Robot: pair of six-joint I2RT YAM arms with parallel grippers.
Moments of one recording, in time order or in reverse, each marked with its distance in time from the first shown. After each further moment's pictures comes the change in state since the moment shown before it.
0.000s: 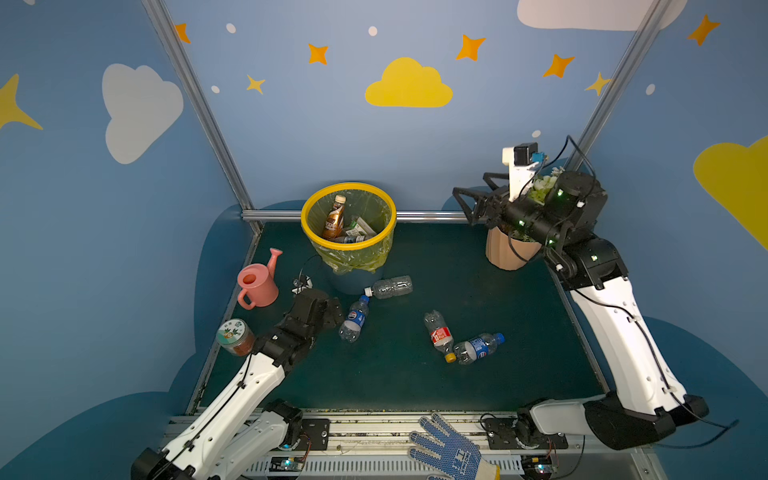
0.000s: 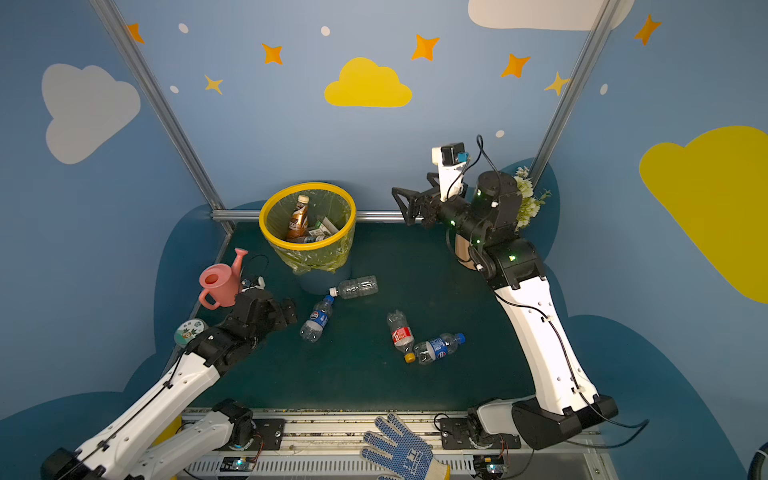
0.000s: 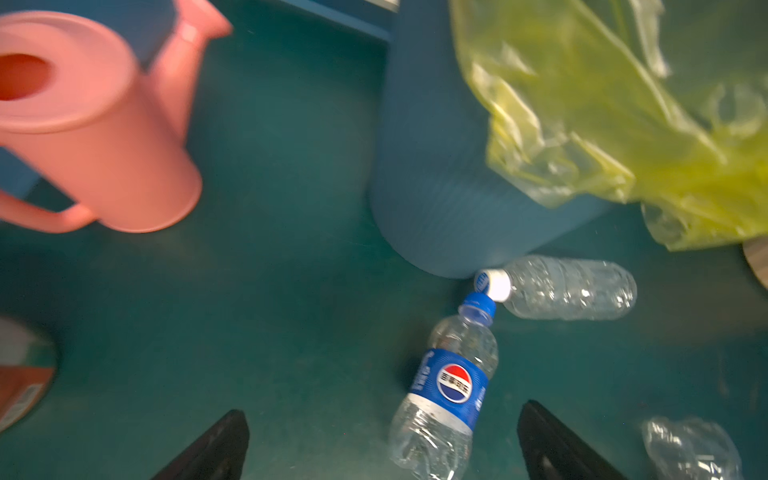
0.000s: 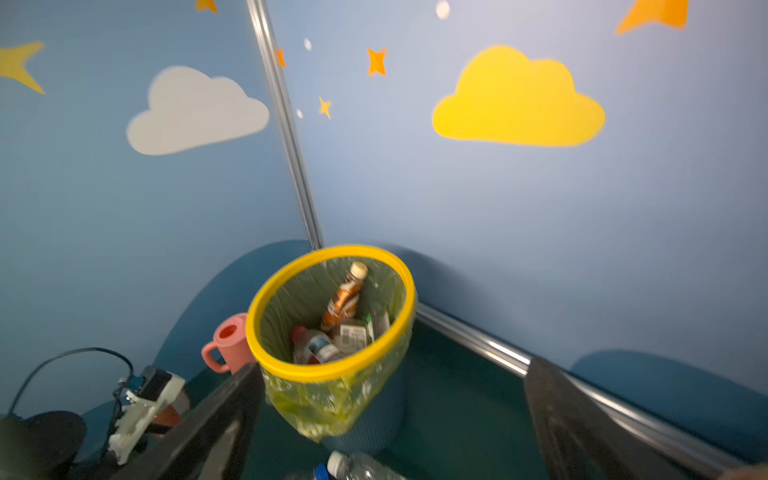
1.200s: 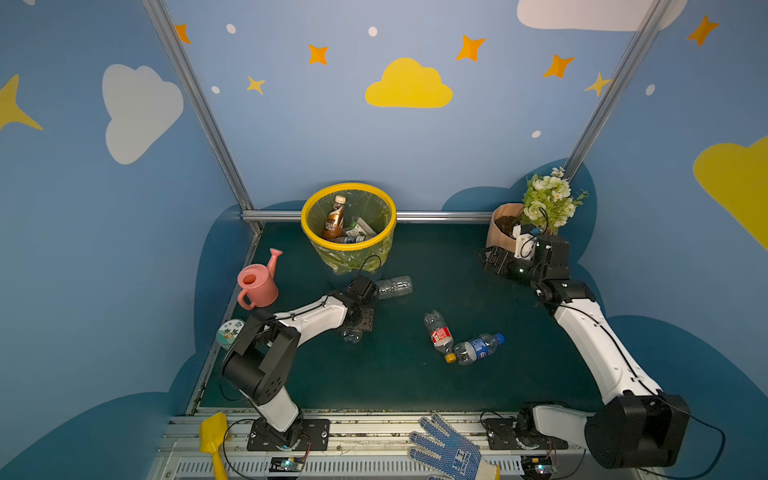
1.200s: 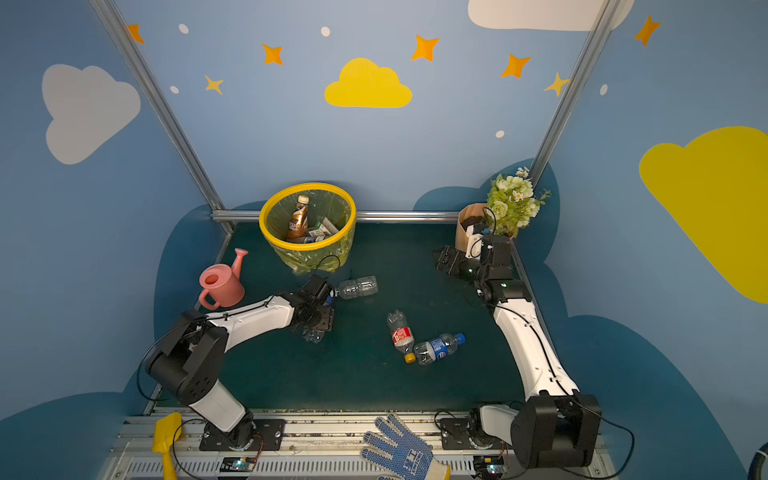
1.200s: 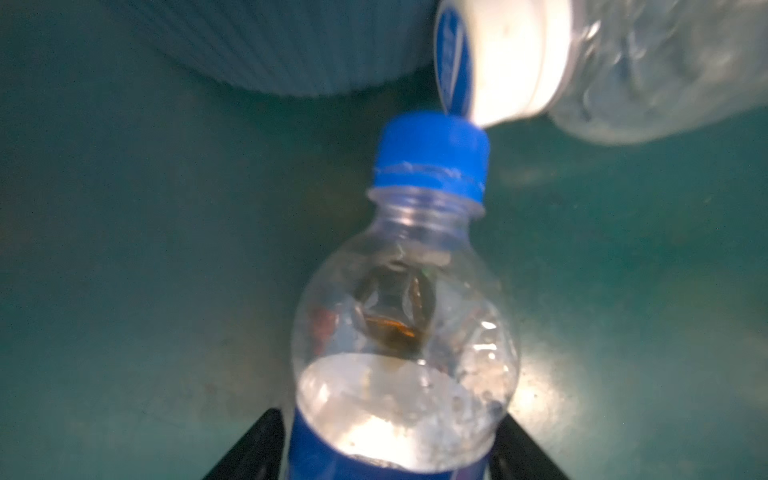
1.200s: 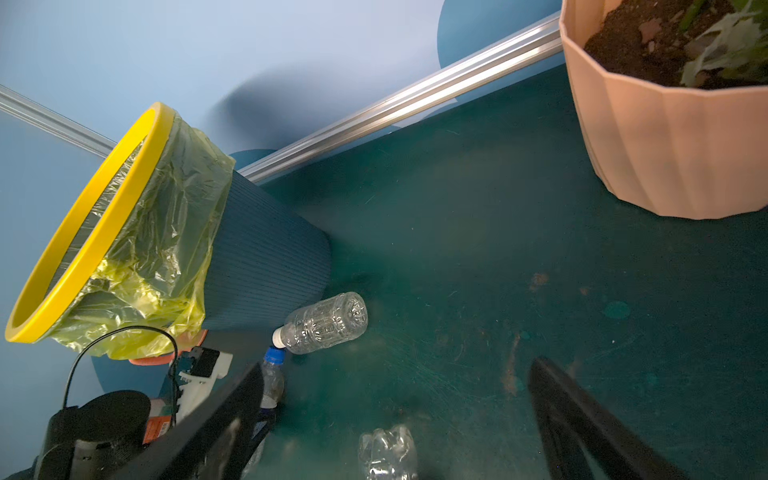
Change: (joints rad) left arm -0.087 0.743 0.232 0.017 0.180 0.134; right arm -0.290 -0.117 -0.651 0.070 -0.055 0.316
